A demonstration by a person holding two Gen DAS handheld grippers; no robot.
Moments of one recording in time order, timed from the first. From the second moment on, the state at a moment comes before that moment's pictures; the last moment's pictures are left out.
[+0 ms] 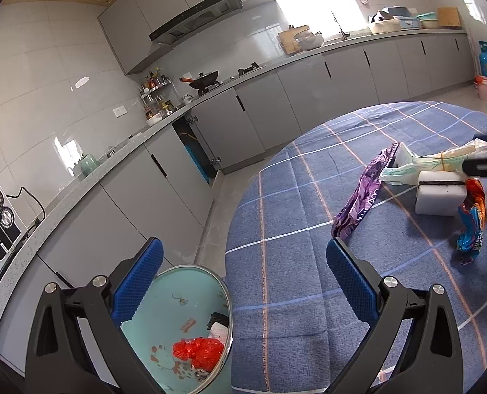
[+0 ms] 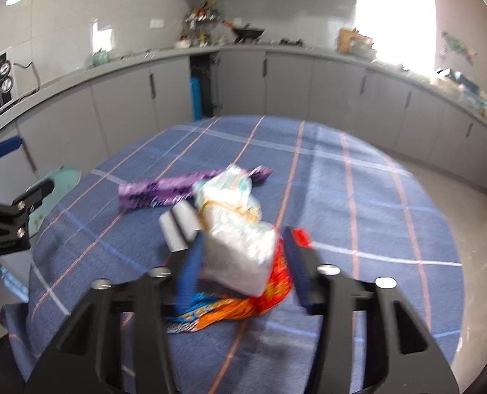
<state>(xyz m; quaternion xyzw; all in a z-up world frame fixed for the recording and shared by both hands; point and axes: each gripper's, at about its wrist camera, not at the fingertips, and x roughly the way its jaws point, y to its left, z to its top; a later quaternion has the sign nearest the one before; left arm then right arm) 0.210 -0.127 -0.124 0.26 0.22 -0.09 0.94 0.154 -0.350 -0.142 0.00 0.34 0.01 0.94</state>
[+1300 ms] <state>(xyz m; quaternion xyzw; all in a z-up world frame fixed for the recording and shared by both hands) 0.192 -0.280 -0.139 0.26 0.22 -0.25 0.91 0.062 -0.424 -0.158 0.02 0.27 -0.16 0.95</state>
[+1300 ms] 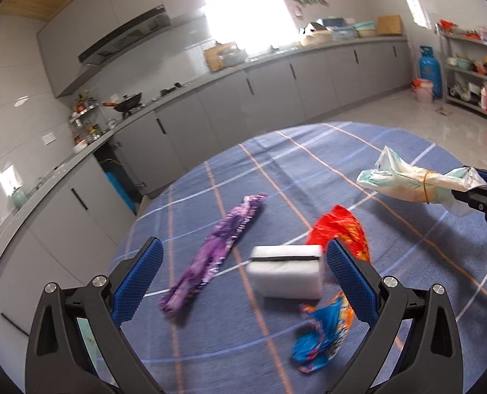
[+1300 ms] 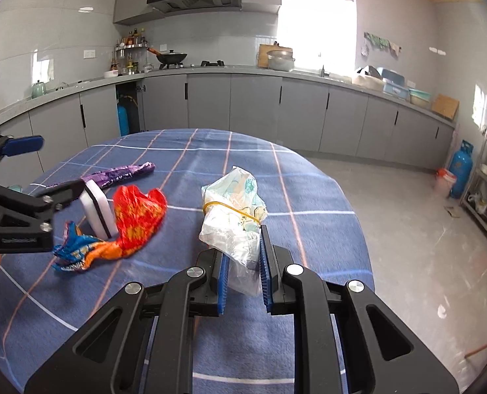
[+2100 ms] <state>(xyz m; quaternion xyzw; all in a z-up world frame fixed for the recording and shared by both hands) 0.188 -0.265 -0.147 0.28 0.25 -0.28 0.88 0.053 -0.412 -0.147 0.03 0.24 -0.13 0.96</state>
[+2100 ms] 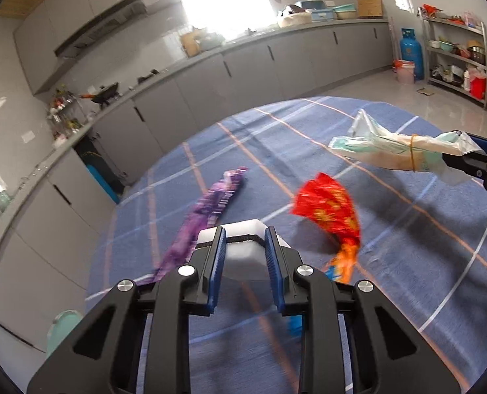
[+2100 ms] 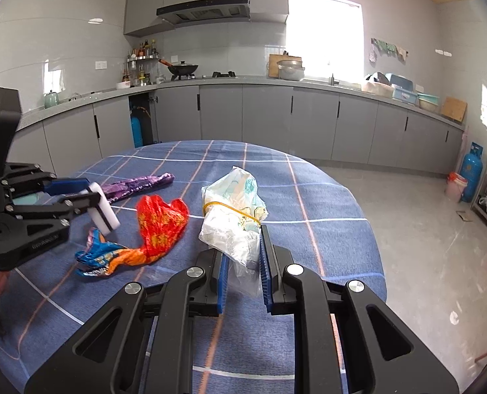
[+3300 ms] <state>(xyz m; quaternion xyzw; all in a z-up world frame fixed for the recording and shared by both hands) 0.222 -0.083 -0.097 0.21 0.21 -0.10 0.95 0.129 -0.298 -0.108 0.00 0.21 0.00 0.98</state>
